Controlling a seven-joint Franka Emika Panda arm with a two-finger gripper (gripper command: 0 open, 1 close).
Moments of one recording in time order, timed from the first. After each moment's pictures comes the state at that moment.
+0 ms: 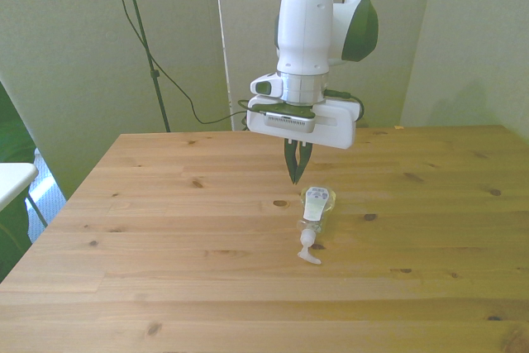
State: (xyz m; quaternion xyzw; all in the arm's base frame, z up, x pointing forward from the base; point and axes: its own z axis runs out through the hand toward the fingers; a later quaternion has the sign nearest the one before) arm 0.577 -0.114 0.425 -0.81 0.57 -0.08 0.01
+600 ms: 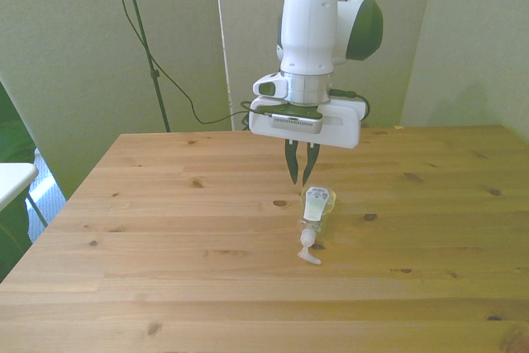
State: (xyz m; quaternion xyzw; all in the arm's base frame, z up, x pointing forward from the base) arm 0.580 -0.107 0.429 -0.83 0.55 -0.07 0.01
